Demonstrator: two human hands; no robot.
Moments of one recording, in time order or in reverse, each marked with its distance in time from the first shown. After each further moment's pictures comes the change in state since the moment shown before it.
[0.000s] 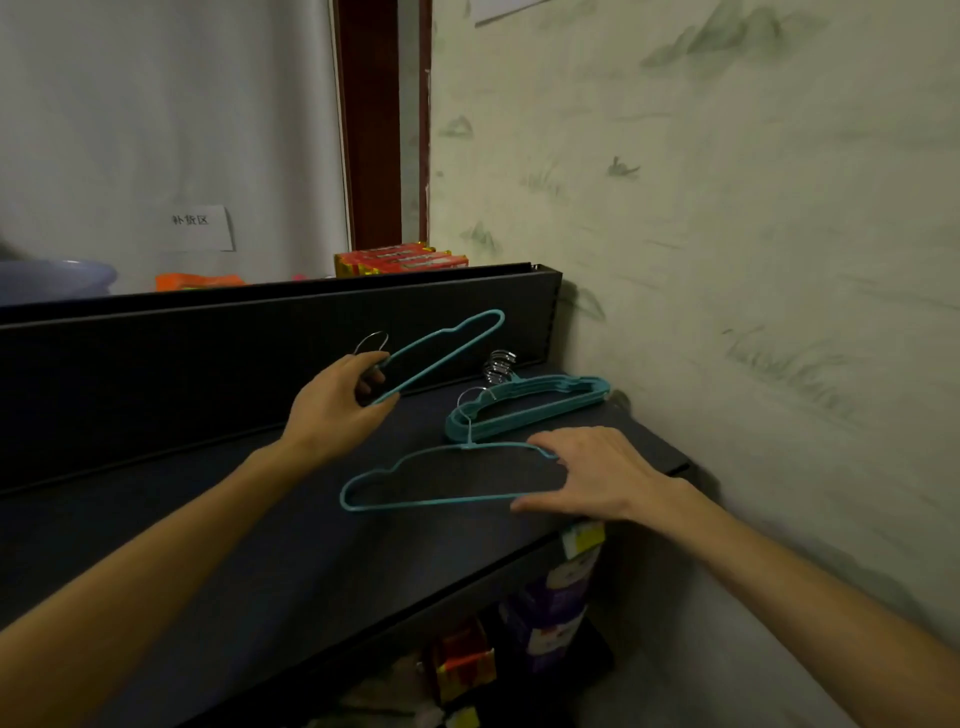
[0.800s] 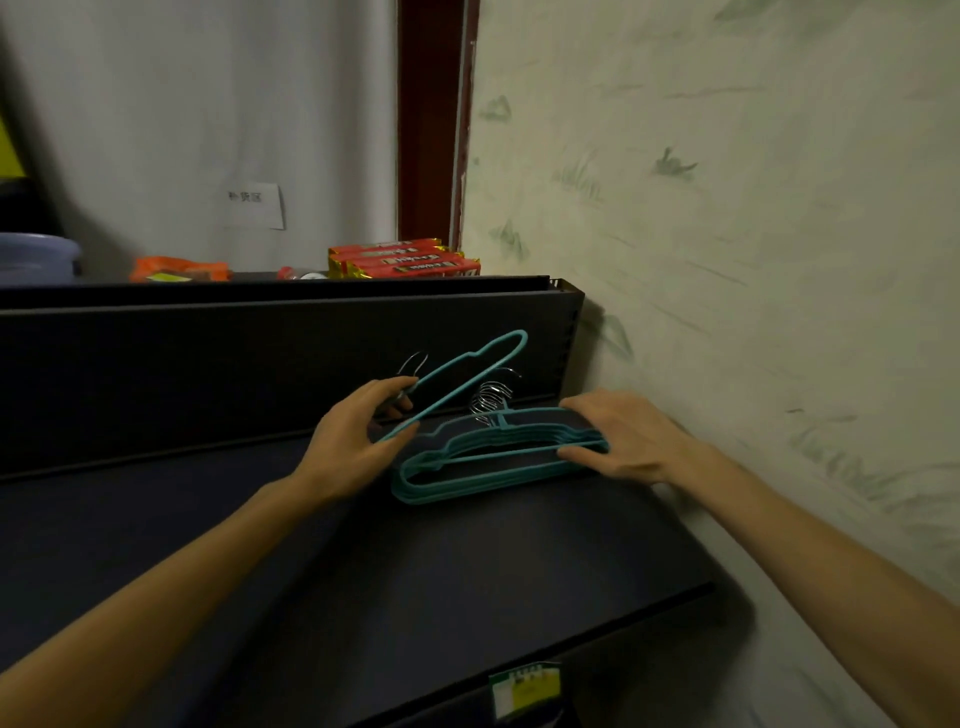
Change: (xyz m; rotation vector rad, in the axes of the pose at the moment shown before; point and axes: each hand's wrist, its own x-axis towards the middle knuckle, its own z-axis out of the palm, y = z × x) left_hand 0.059 0.007 0.108 -0.168 0.032 -0.002; right_hand 0.133 0.200 0.033 0.007 0.108 -0.271
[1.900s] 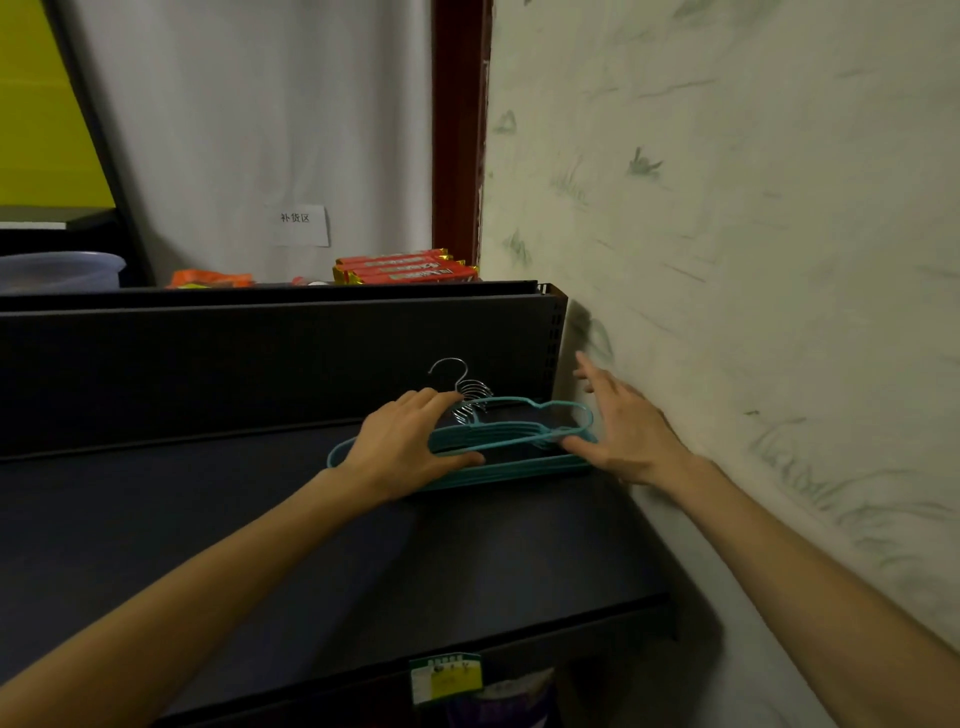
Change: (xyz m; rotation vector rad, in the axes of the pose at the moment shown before) left_hand 0.022 0.077 0.067 0.605 -0.129 0.005; right_hand -0.021 0.038 0.012 0.268 0.201 0.139
